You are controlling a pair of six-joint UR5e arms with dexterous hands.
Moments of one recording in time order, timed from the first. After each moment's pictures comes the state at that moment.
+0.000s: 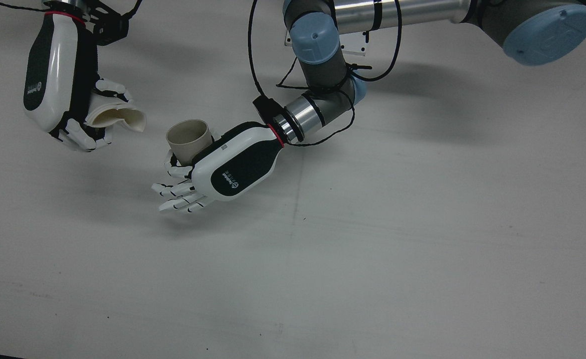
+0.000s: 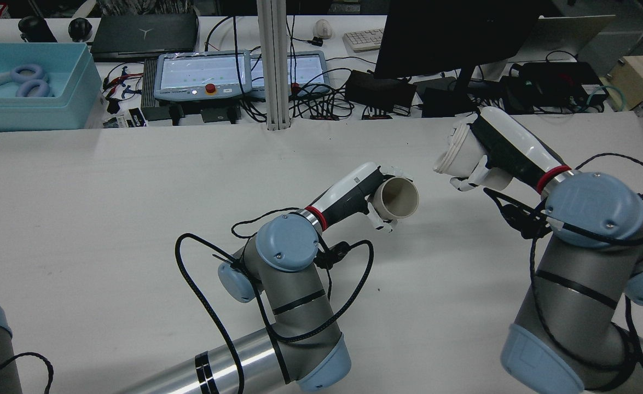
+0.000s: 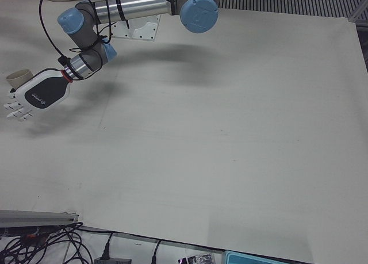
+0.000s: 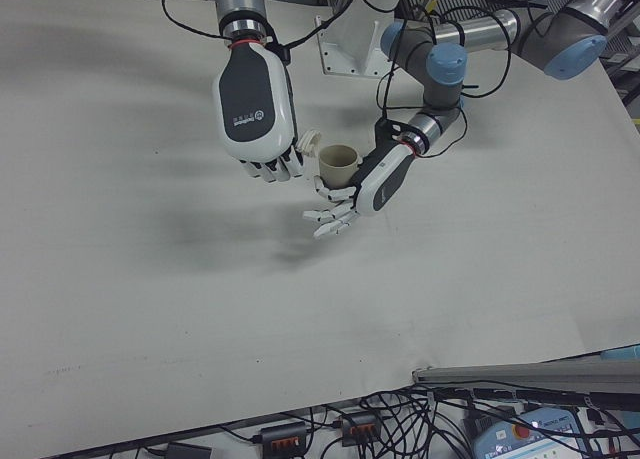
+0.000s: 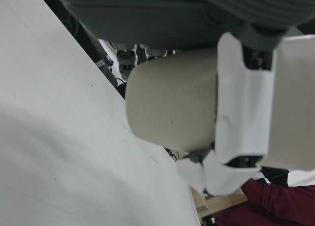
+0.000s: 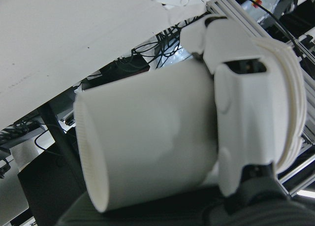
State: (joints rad) left arm -0.48 -2.73 -1.14 0.29 1.25 0.79; right arm 0.78 -1.14 2.16 -4.27 -1.01 -0.85
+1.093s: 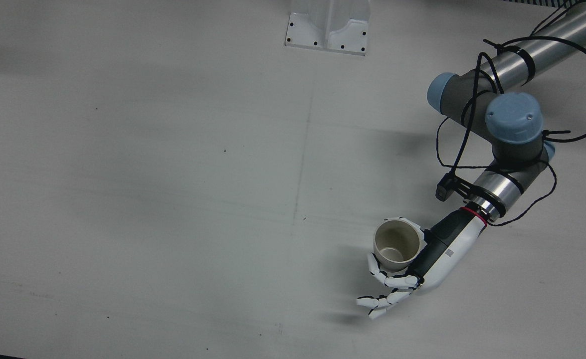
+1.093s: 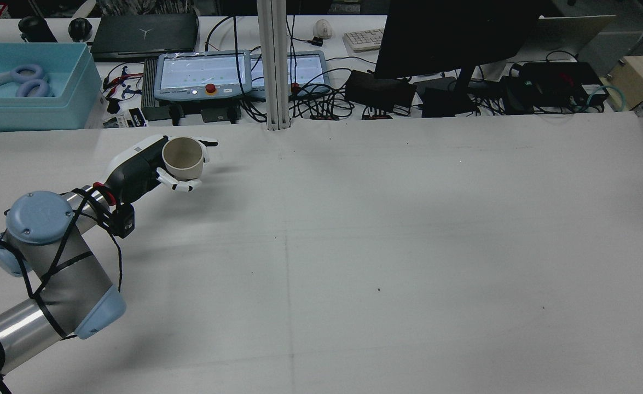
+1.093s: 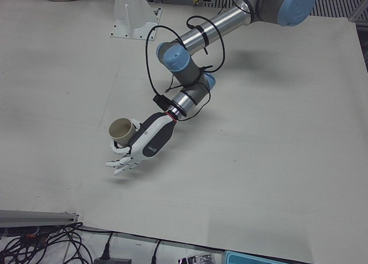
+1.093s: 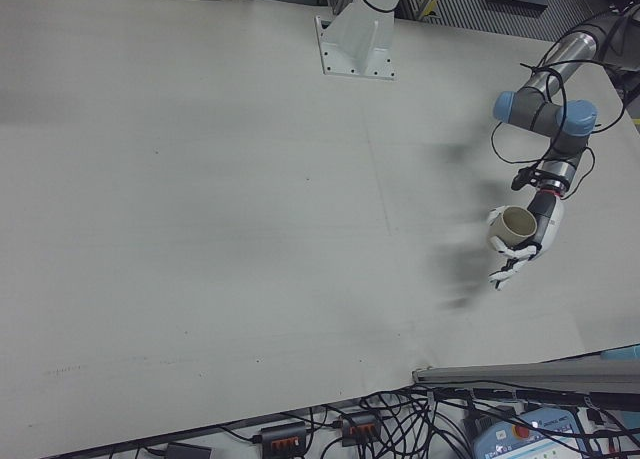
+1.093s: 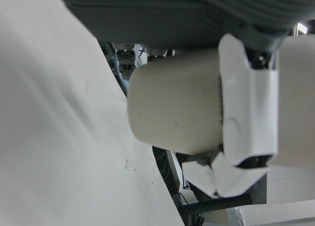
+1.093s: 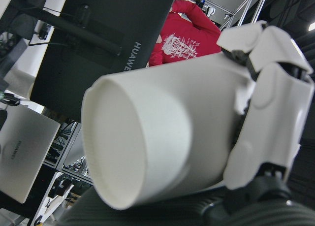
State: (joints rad) left arm -0.79 -2.14 -1.45 0.19 1.38 0.41; right arm 1.51 -1.72 1.83 -3.11 -1.51 -0.41
